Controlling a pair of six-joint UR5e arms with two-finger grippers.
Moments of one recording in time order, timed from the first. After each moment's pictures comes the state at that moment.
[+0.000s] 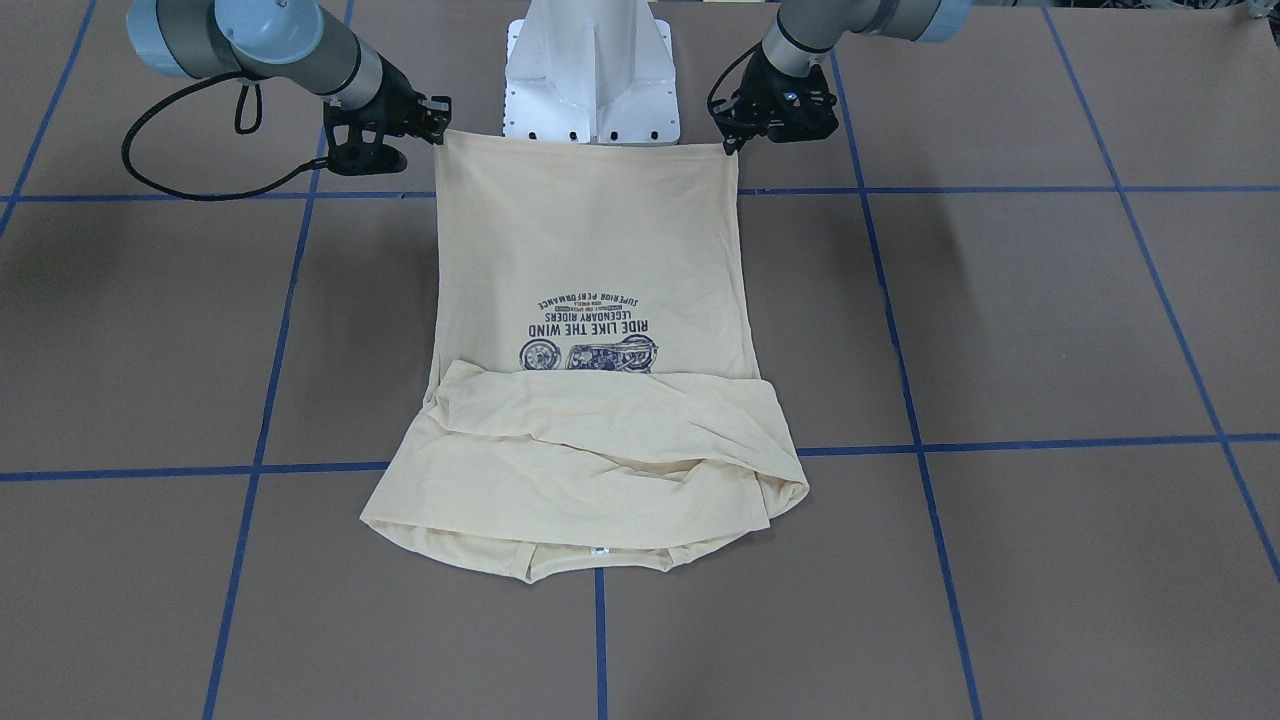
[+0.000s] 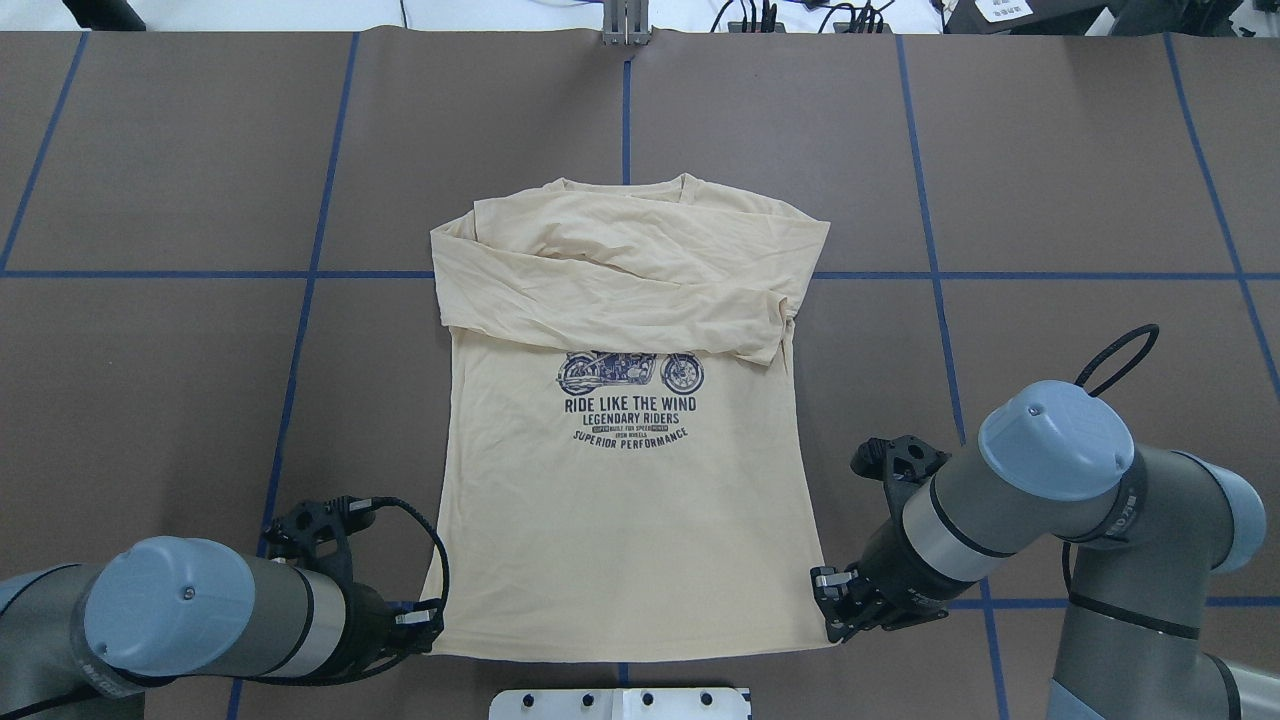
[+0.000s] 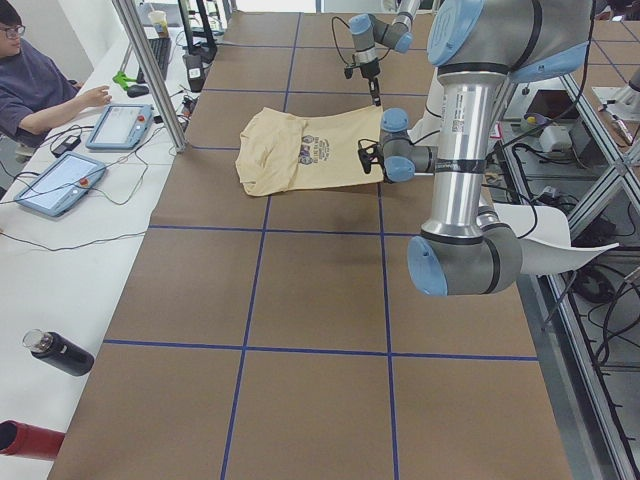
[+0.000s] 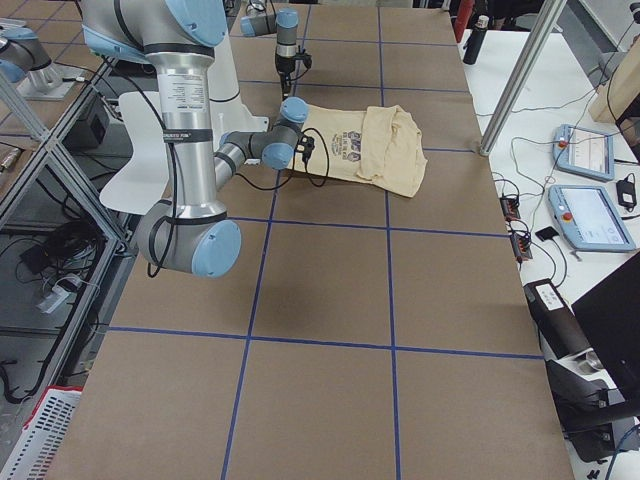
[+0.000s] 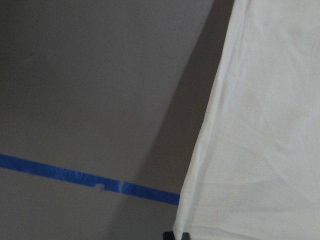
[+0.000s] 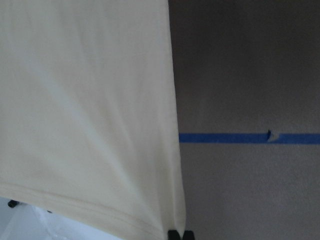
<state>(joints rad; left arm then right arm) -0.16 -1.68 -2.10 -1.96 -1.80 -1.74 0.38 -1.48 2.06 -1.22 2.31 1.47</state>
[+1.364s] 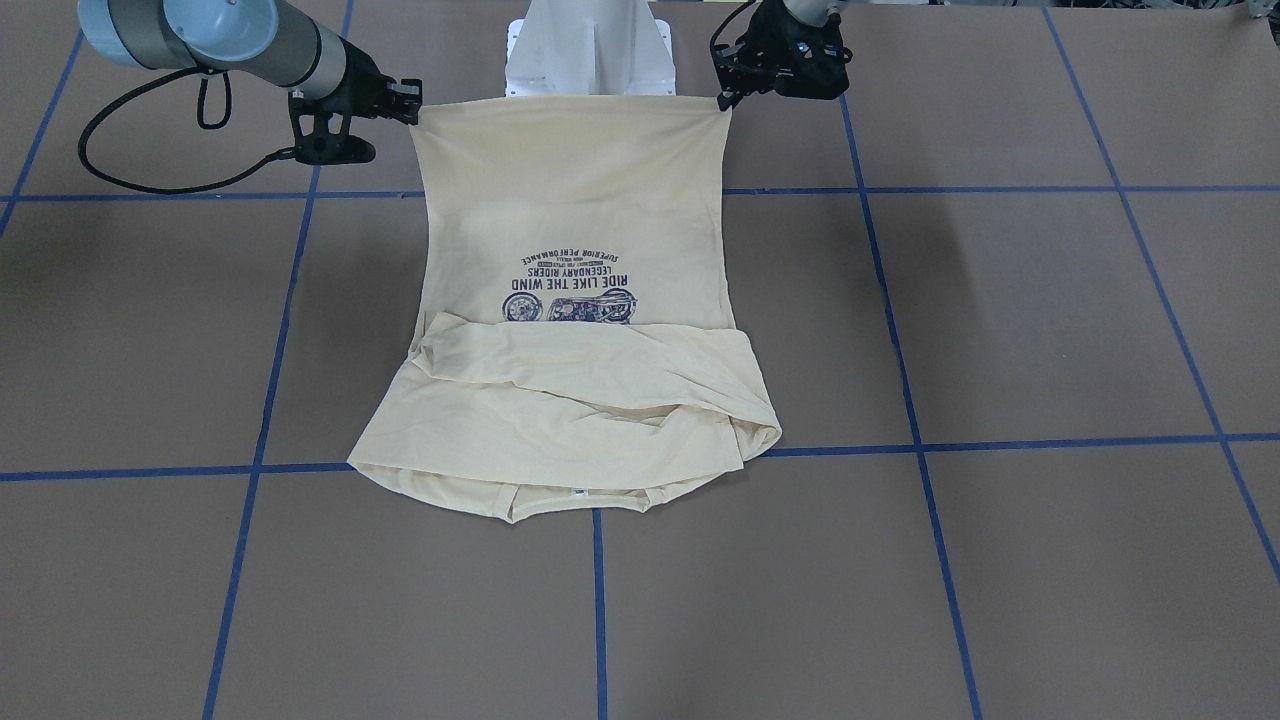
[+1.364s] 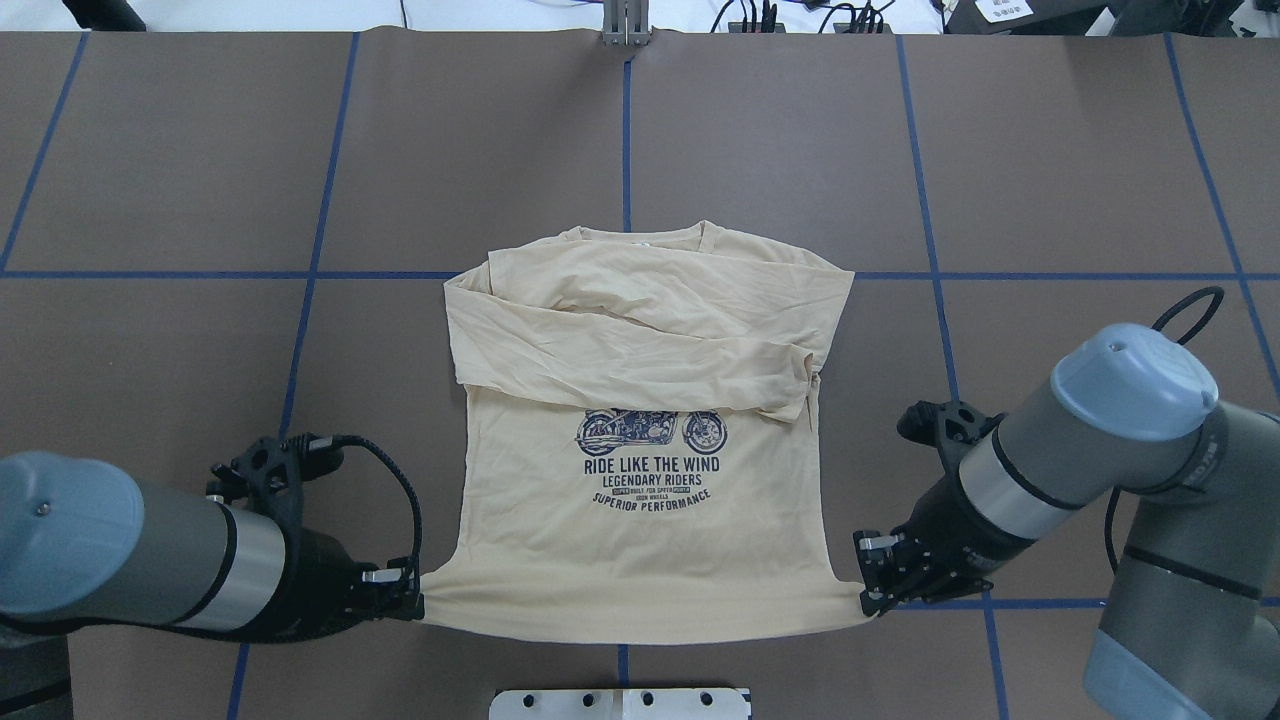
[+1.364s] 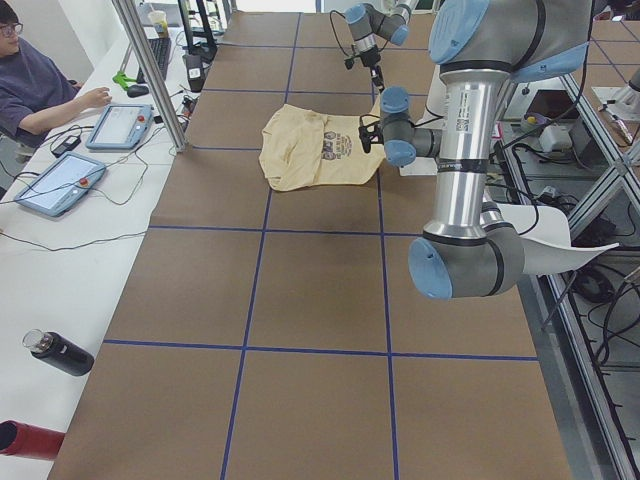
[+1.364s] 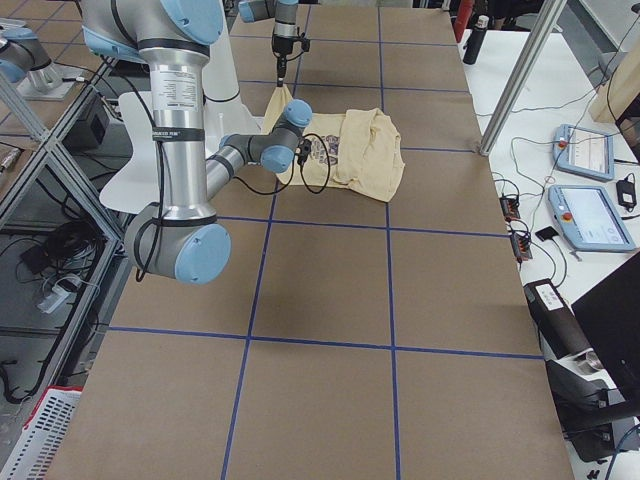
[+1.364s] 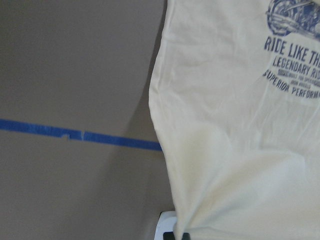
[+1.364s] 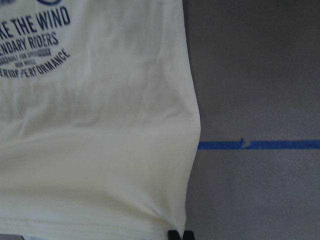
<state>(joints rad) -0.33 -1.67 -2.23 -1.95 -1.94 -1.65 0.52 -1.50 2.08 -1.21 2.39 1.46</state>
